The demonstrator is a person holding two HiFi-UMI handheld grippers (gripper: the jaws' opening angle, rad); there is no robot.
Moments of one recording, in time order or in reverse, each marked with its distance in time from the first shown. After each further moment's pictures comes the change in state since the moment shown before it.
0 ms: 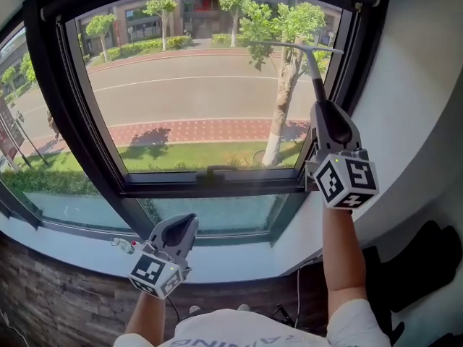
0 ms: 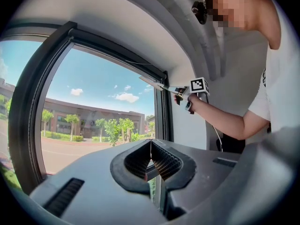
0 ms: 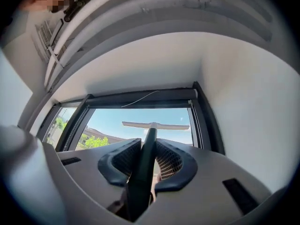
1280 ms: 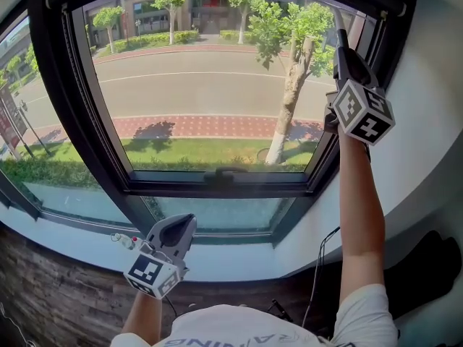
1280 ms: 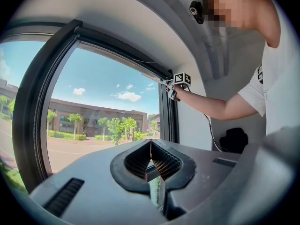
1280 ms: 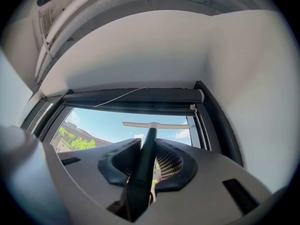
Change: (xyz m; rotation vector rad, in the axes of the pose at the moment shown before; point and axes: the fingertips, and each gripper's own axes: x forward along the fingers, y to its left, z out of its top) left arm -0.005 0.038 -0.008 -0.002 0.015 0.030; right arm 0.131 -0.049 0.034 -0.041 -0.075 -0.116
